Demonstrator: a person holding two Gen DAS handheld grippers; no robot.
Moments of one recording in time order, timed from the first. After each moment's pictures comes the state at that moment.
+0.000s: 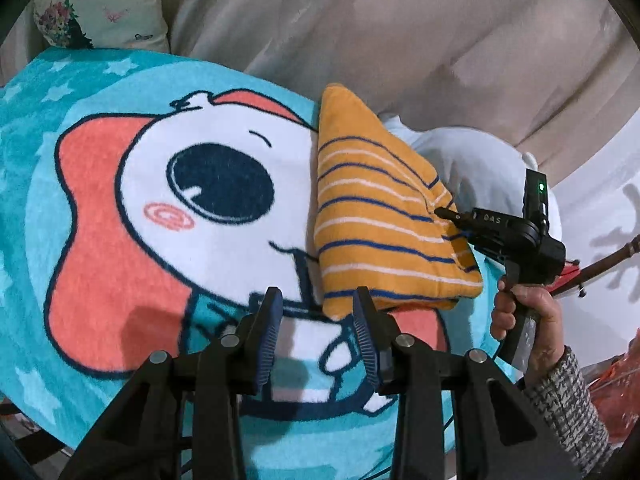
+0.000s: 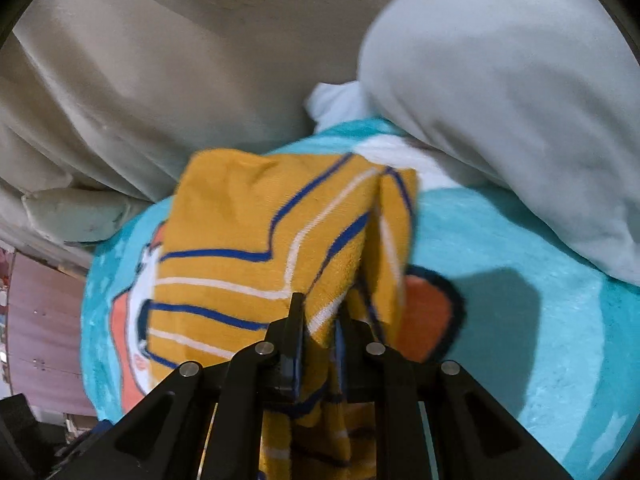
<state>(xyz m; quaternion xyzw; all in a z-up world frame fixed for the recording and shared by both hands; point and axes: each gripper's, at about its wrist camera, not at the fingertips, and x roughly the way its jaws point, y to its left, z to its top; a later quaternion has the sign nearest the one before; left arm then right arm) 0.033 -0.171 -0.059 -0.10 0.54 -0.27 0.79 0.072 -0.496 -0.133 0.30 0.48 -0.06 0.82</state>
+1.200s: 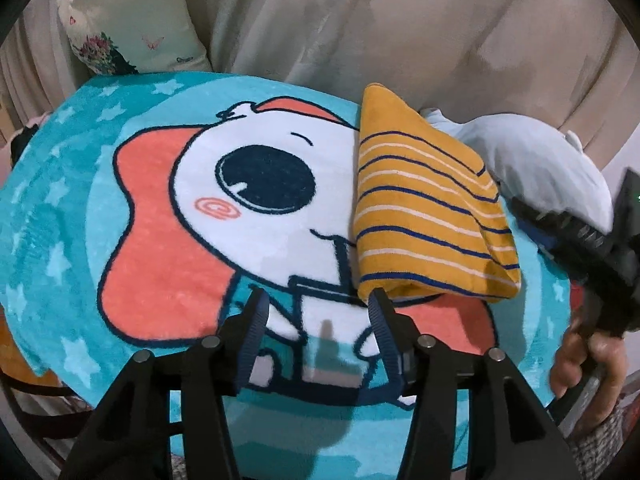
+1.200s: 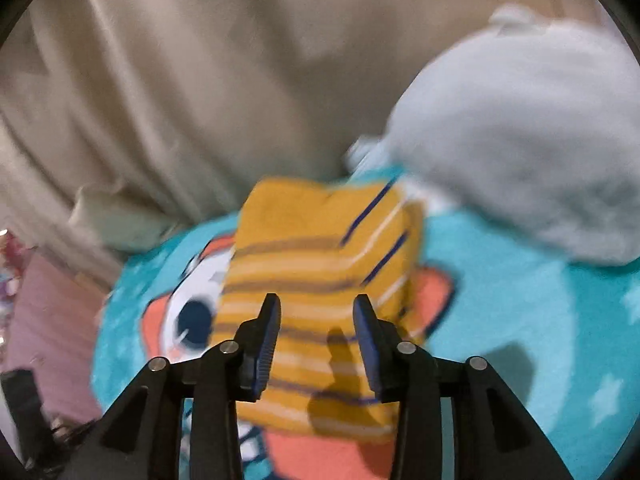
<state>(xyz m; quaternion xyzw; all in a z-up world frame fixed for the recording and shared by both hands) 0.004 -0.189 -0.050 -0.01 0.52 -0.17 0.84 0.003 -0.452 -0.091 0.29 0.40 -0.02 0.87</state>
